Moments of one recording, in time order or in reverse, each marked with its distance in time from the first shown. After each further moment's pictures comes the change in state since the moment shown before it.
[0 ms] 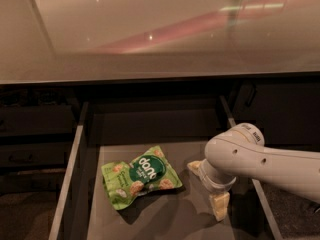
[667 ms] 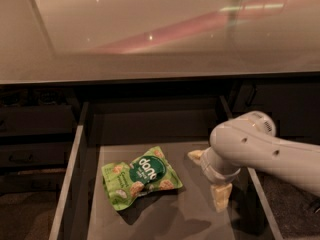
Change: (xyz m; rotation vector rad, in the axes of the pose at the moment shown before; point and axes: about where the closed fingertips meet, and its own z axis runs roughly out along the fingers) arm -0.002 -0.015 -0.039 0.053 -0.010 0.011
